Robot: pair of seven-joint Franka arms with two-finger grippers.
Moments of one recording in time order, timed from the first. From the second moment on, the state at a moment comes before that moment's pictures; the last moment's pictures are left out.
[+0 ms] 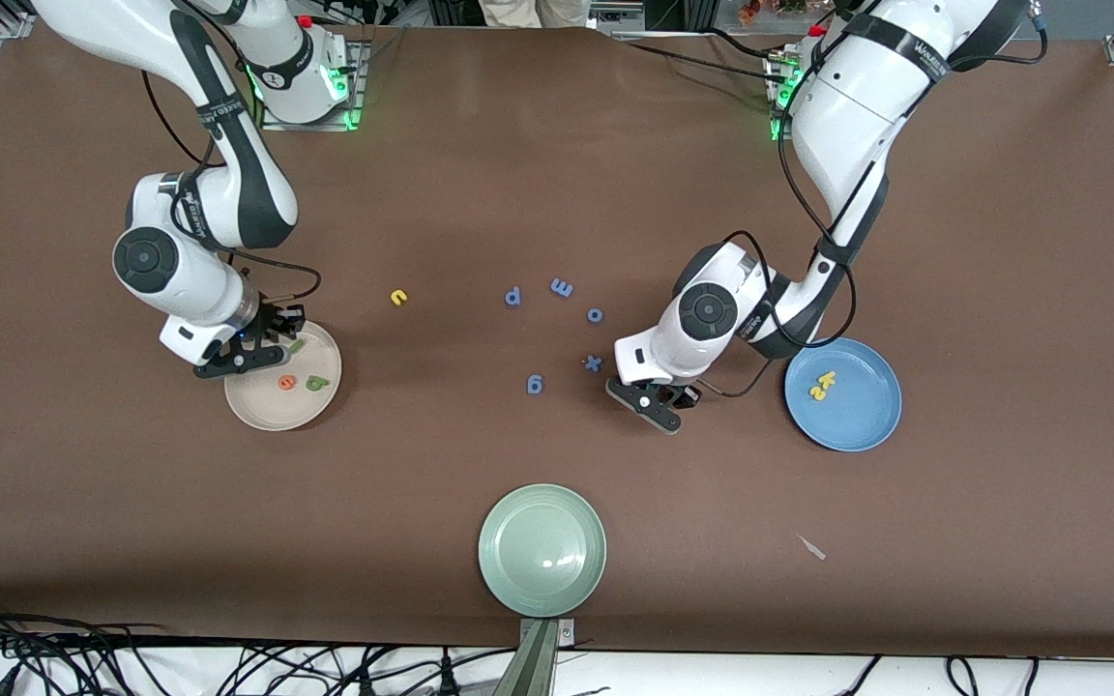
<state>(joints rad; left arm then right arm) -0.30 0.80 -0.25 -1.61 0.19 2.43 -0.03 0.26 0.31 -0.12 -2.15 0.02 2.36 -0.09</state>
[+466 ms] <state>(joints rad) -0.30 0.78 -0.24 -1.59 0.19 2.35 -0.03 0.27 0.30 0.08 -2.16 0.02 2.37 0.29</state>
